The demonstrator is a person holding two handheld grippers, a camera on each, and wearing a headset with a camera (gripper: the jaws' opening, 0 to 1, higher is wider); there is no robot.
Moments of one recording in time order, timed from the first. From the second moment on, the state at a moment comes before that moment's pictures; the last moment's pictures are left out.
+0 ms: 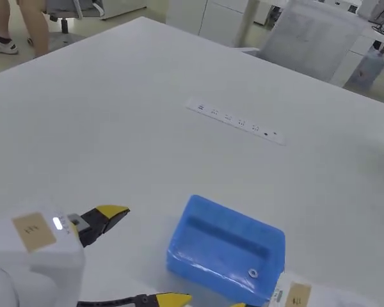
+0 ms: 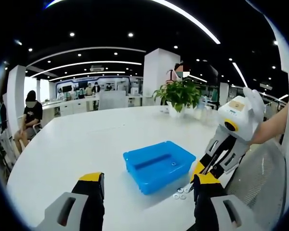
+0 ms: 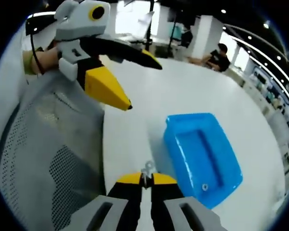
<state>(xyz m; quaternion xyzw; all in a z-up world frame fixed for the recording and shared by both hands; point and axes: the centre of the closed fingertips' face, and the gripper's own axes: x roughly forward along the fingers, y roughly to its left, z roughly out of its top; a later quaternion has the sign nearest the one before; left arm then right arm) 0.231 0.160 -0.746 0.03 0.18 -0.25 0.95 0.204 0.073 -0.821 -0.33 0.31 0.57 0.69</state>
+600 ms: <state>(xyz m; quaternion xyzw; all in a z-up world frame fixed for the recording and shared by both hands) 0.230 0.162 -0.747 0.02 0.18 -0.25 0.95 0.210 0.071 -0.825 -0.30 0.34 0.56 0.69</state>
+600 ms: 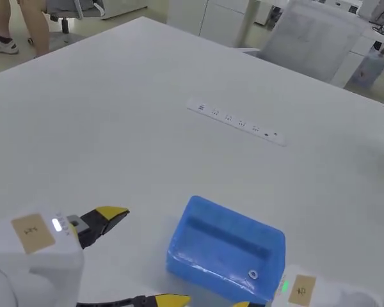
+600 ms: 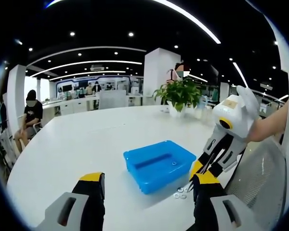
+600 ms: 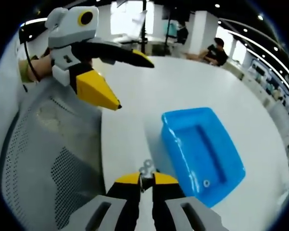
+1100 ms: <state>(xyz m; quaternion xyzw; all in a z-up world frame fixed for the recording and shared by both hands) 0.231 0.162 -0.747 0.02 0.18 -0.25 0.95 0.216 0.075 -0.826 -0.30 0.33 0.57 0.70</state>
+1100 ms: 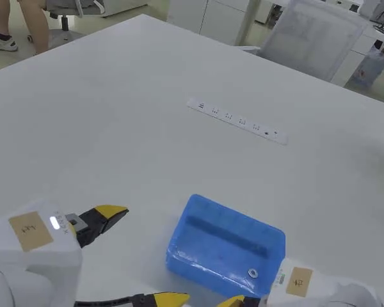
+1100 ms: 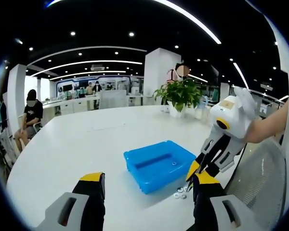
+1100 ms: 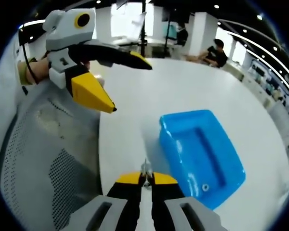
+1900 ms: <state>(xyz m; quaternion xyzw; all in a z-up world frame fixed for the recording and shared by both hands) 0.230 0.161 -0.748 0.02 0.18 -0.25 0.95 0.273 0.067 -0.756 -0.24 0.28 0.52 0.77</state>
